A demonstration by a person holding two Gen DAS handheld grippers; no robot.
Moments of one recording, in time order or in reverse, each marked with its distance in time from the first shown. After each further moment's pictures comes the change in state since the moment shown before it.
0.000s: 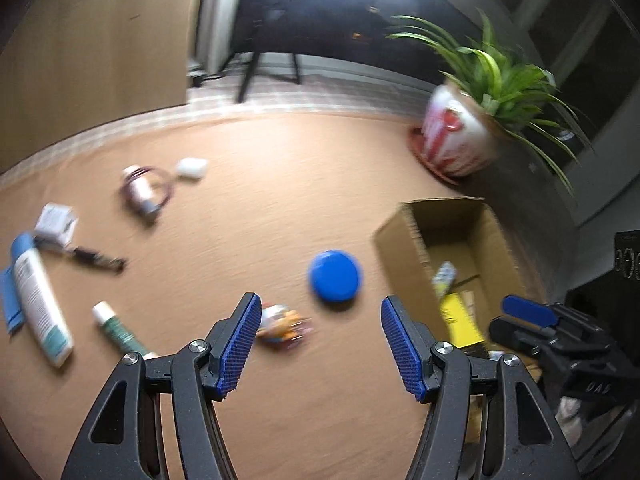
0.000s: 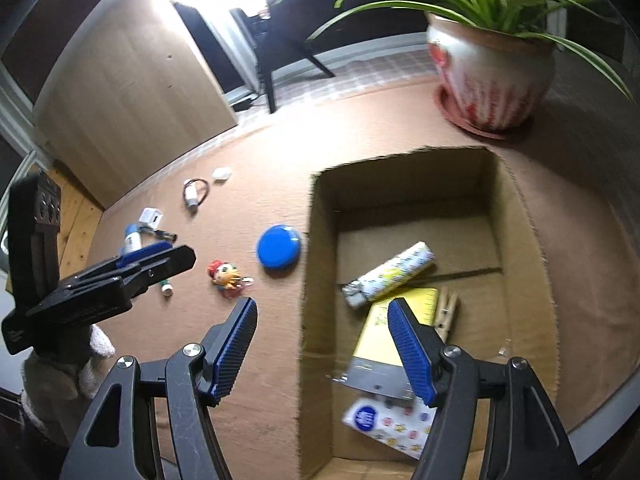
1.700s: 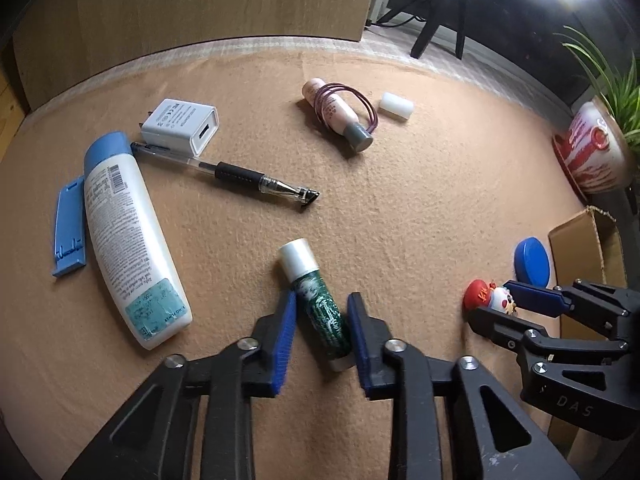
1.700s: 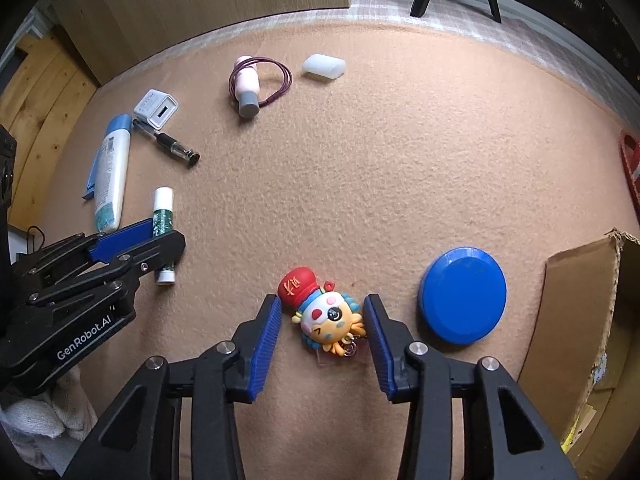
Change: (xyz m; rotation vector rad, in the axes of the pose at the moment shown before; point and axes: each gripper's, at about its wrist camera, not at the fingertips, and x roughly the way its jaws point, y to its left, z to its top) left arm 0.034 0.133 -0.026 -0.178 0.094 0.254; right arm 0.163 0.126 0.026 -0.310 0.314 -0.060
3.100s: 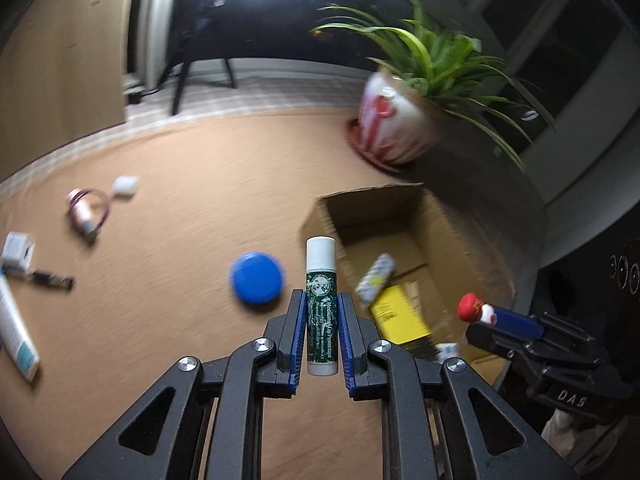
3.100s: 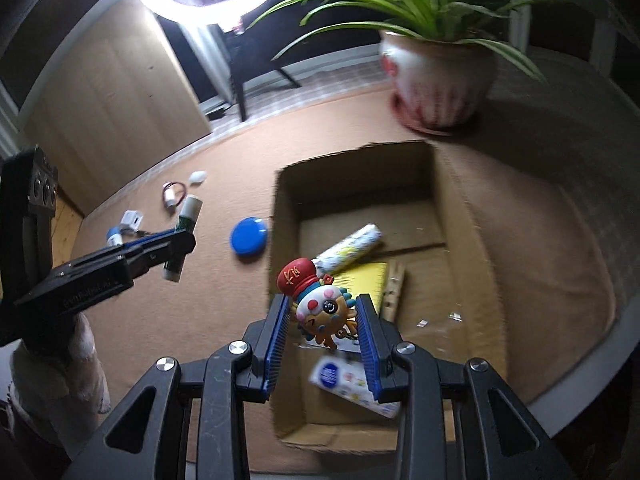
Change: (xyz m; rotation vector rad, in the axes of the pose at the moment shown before) left arm -0.082 -0.189 -0.014 0.312 -0.090 -0.381; right arm -0.166 -0.126 -0.159 0.410 -0.342 -0.072
